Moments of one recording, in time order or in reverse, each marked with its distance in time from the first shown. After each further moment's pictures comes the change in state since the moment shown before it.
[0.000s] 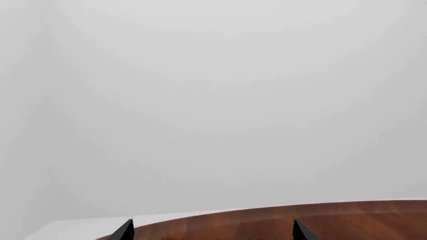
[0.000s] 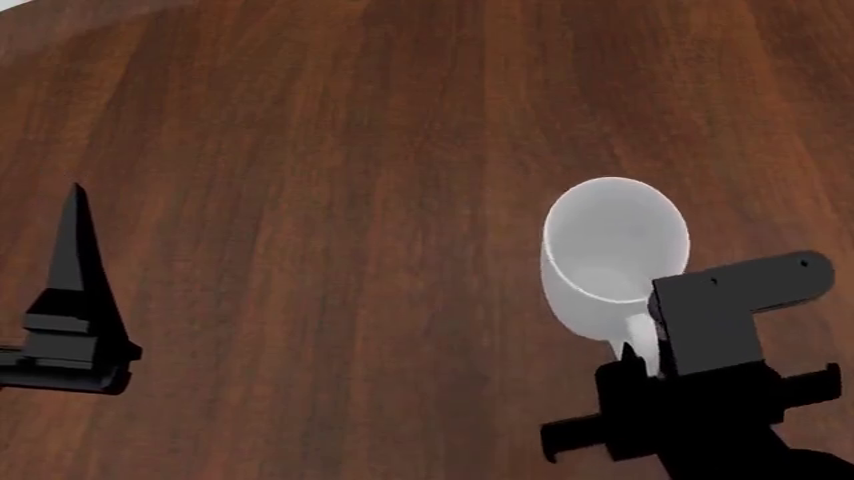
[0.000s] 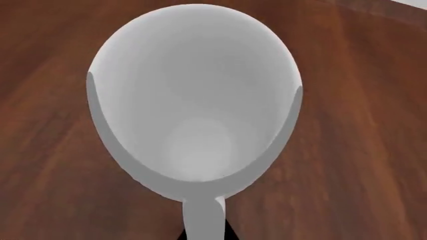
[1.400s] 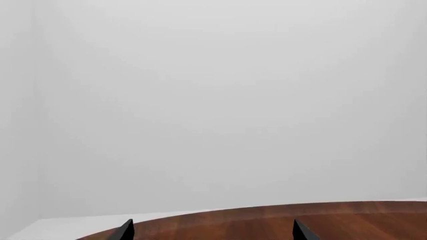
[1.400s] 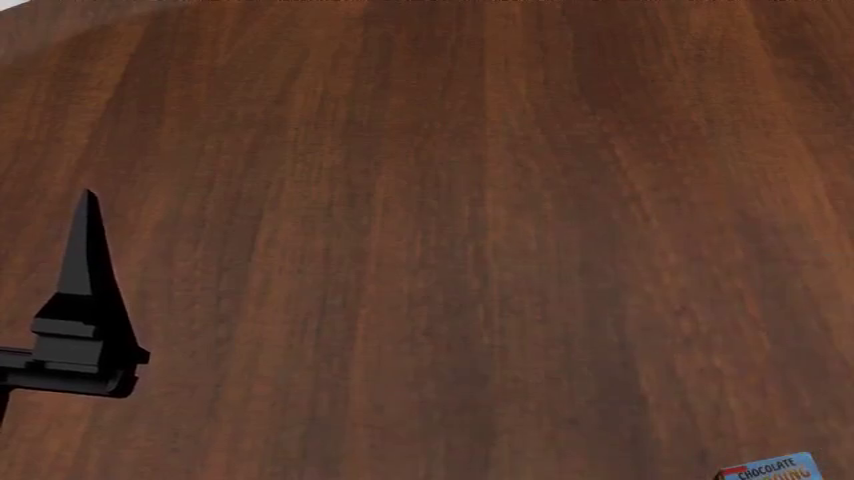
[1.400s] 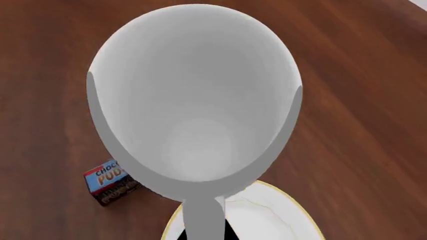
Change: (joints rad) left arm 0.008 -0.005 0.010 -0.067 -0.023 0.086 0.023; right arm -0.723 0.011 0.902 -0.356 0.201 0.060 0.138
